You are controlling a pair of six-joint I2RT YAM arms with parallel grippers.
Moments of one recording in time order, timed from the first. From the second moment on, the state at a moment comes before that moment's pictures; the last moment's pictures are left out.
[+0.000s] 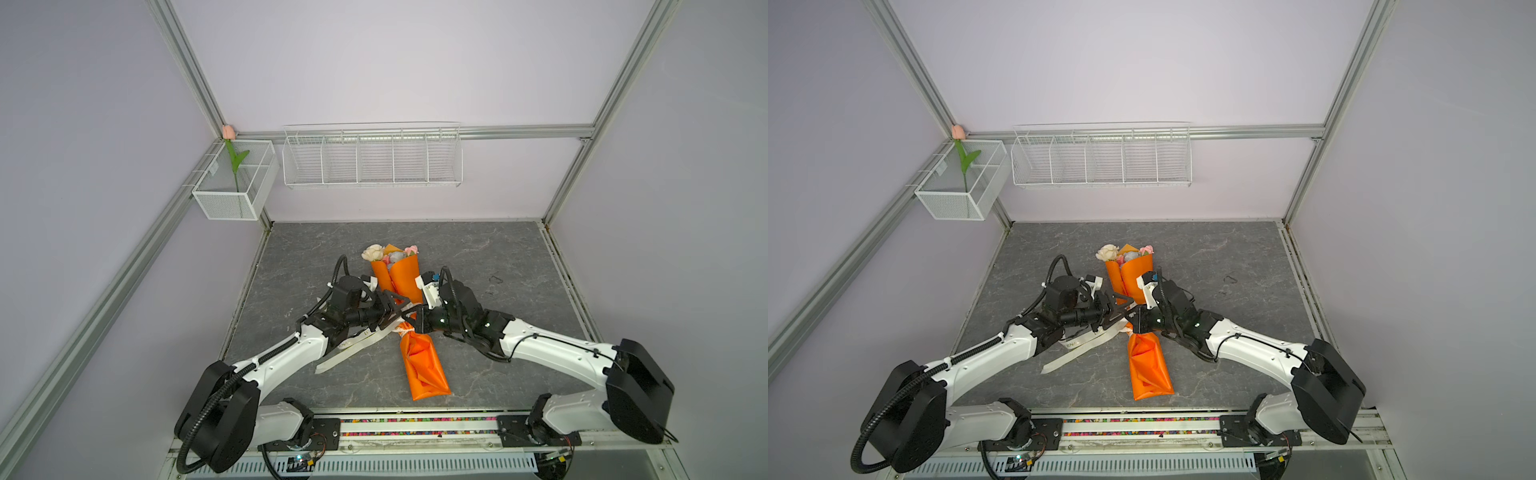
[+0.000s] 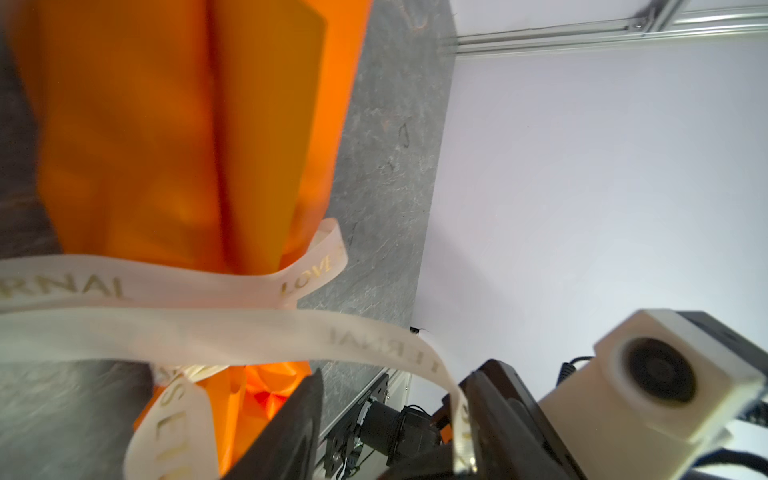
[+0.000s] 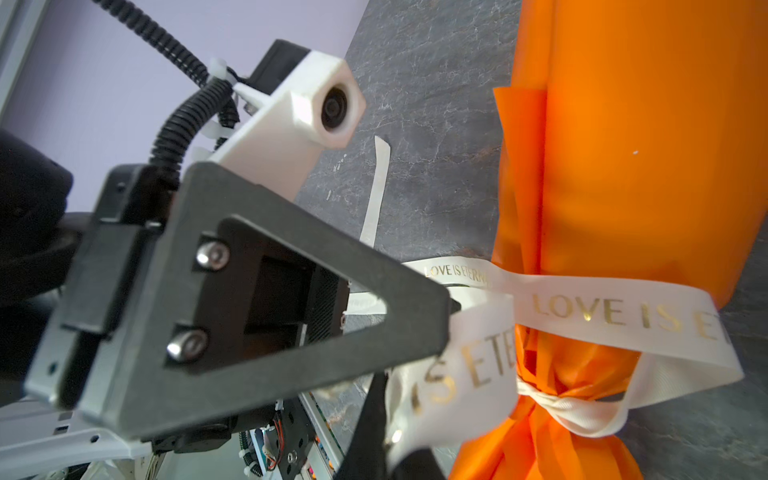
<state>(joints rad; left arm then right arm) -0.59 1.26 0.68 0.04 0.54 -1.20 0.88 1.38 0.85 -0.01 -0.25 0.70</state>
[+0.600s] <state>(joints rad) -0.53 1.43 0.88 -0.54 0.22 -0.42 0.87 1.40 0.89 -0.05 -0.29 0.64</state>
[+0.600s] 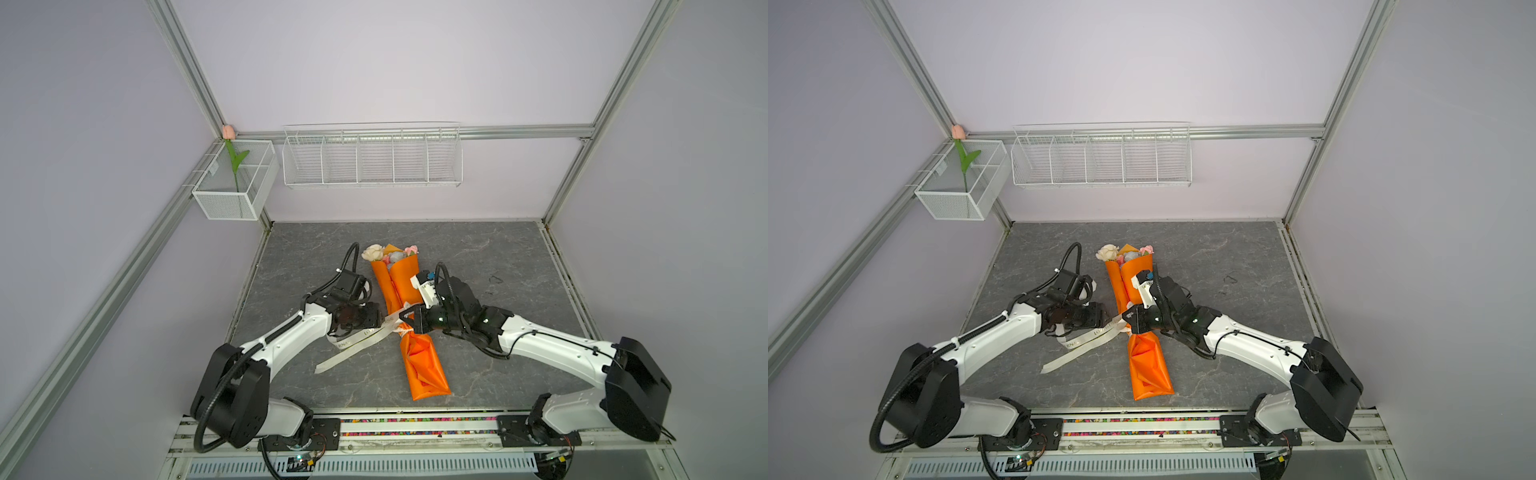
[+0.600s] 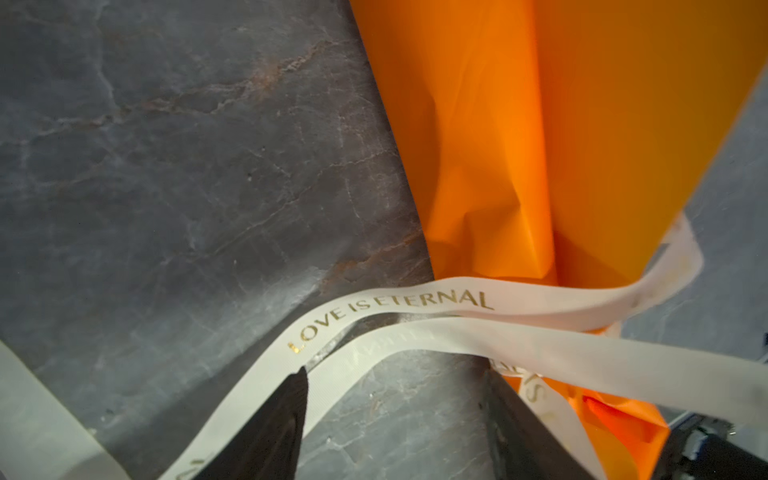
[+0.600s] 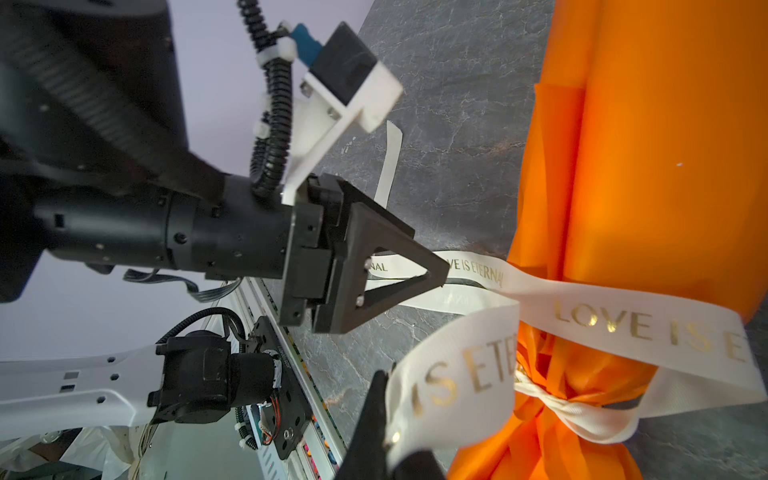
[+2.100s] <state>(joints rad) -0.52 1.70 0.98 -0.52 0.40 -0.16 0.87 1.40 0.89 -0.06 -0.29 0.63</state>
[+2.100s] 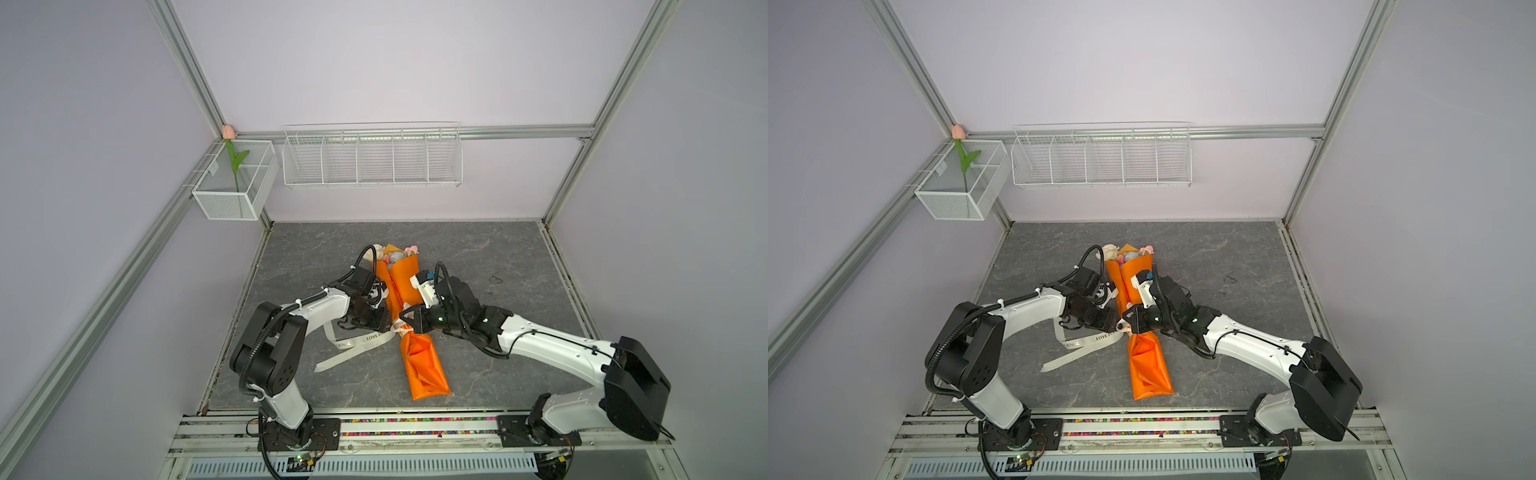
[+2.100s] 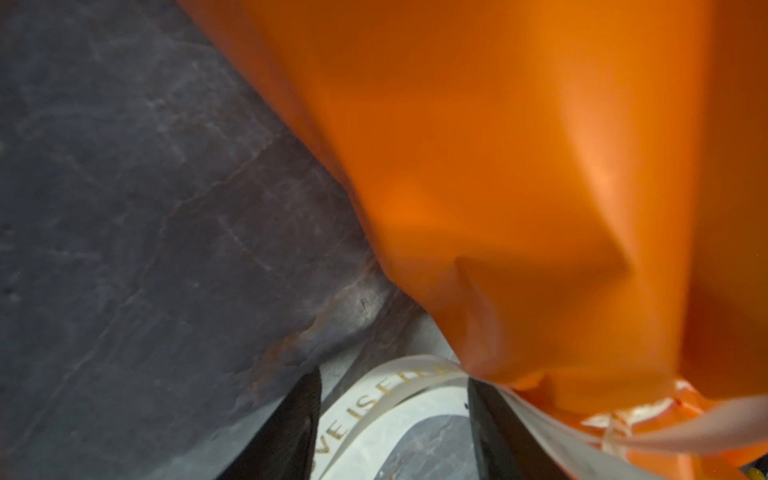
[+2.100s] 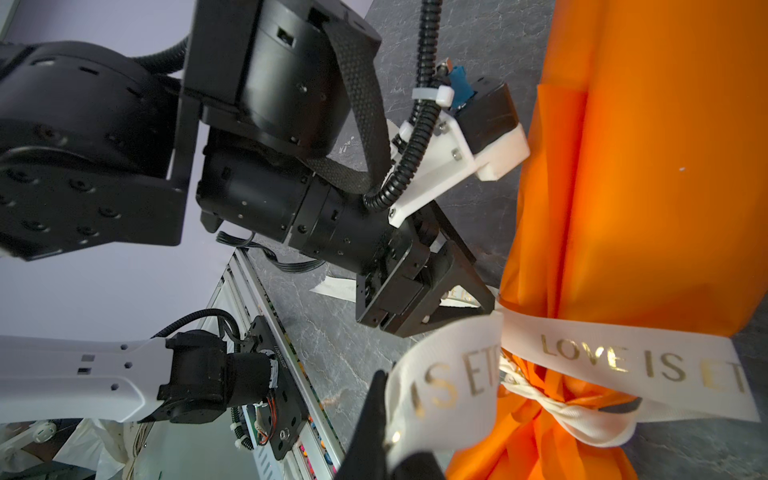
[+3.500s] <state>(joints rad) -0.51 1.20 0.69 -0.66 0.01 -0.82 0.87 1.39 0.89 -0.09 -0.26 0.61</state>
